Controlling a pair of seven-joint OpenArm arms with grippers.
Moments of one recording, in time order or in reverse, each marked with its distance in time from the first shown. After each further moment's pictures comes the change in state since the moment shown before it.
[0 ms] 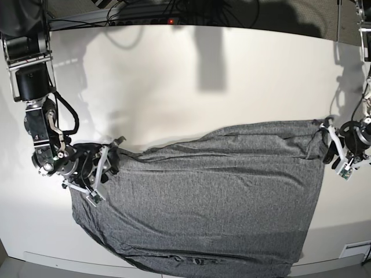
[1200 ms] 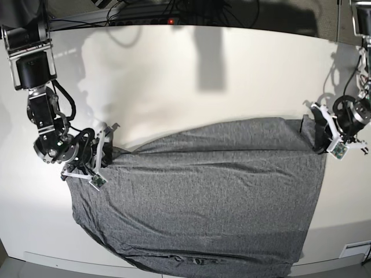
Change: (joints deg) left arm 9.5 3.6 -5.0 8.4 7.0 -4.5 -9.5; right arm -3.7 0.7 0.0 -0.3 -13.1 0.1 6.1
